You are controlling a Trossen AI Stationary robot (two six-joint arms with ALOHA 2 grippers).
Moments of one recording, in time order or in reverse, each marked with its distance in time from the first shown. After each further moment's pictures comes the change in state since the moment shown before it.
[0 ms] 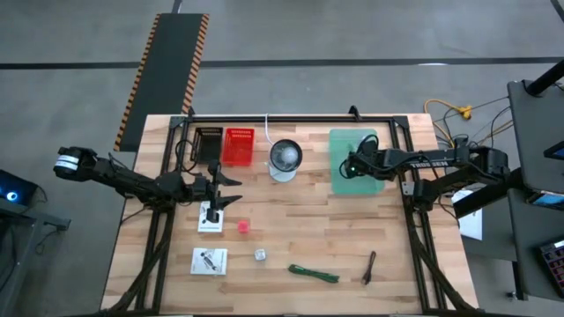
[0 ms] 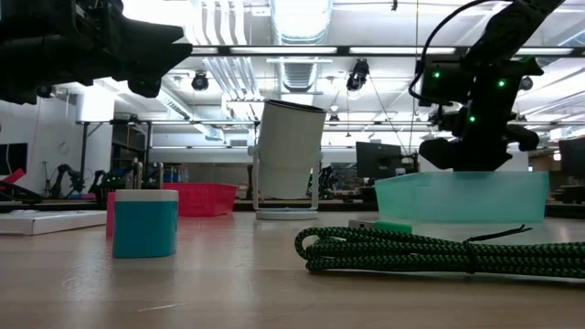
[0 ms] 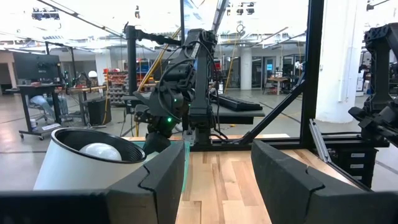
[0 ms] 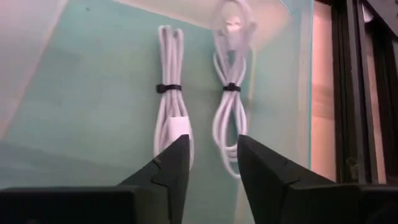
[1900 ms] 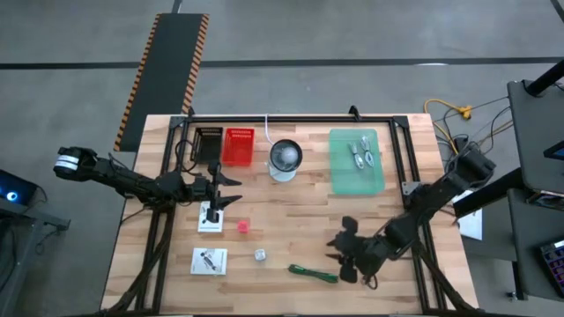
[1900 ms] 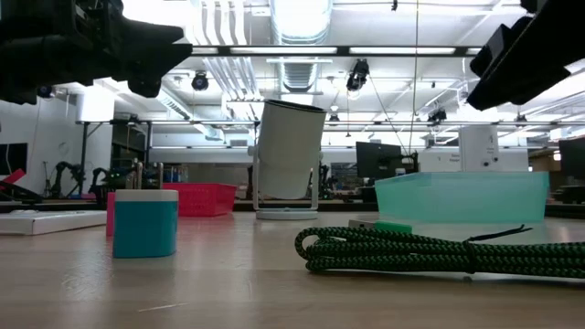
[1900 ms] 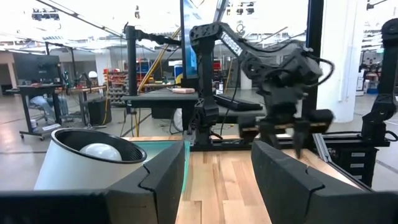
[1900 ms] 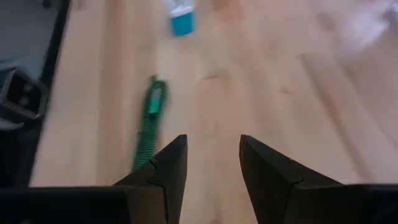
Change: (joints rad) left arm 0.000 0.000 0.000 -0.001 0.000 0.003; right arm 1.011 0.229 0.236 0.510 -0.112 -0.254
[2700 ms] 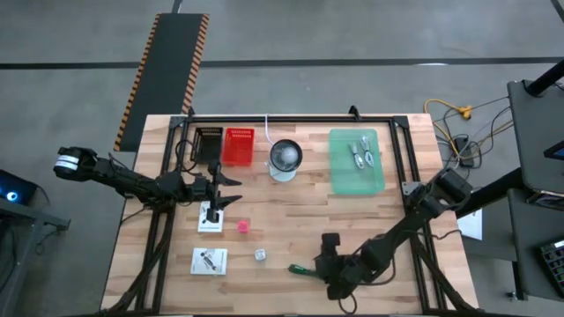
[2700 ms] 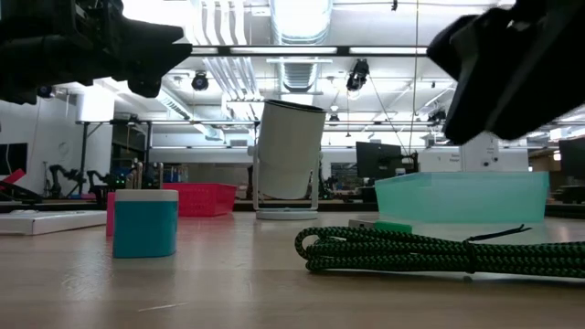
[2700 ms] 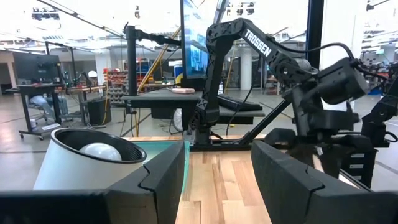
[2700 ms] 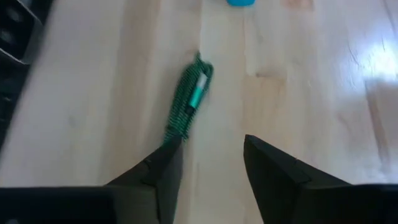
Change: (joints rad) left arm 0.000 0.000 0.000 0.000 0.000 -0.004; right arm -0.012 0.307 0.324 -0.195 -0.075 -0.218
